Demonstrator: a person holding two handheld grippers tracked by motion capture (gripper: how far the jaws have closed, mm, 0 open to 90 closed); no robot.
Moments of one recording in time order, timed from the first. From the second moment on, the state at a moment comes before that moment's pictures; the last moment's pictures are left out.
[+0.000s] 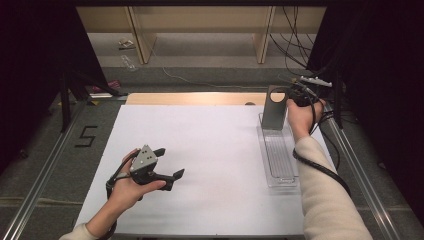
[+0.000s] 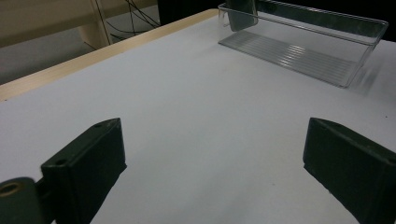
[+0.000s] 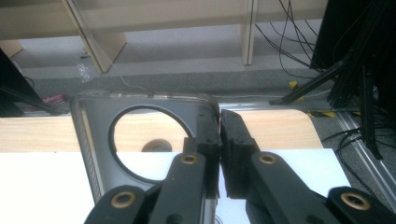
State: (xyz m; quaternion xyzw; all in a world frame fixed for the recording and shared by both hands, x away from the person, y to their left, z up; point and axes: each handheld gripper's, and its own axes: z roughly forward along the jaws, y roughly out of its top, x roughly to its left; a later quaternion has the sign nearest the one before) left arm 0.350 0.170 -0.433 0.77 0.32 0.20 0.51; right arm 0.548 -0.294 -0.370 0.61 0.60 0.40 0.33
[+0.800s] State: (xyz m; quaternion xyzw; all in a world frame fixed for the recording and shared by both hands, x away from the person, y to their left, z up) left arm 0.350 0.169 -0.434 0.78 0.32 0.20 0.51; right arm 0.554 -0.294 -0.385 0.59 0.63 0.39 0.32
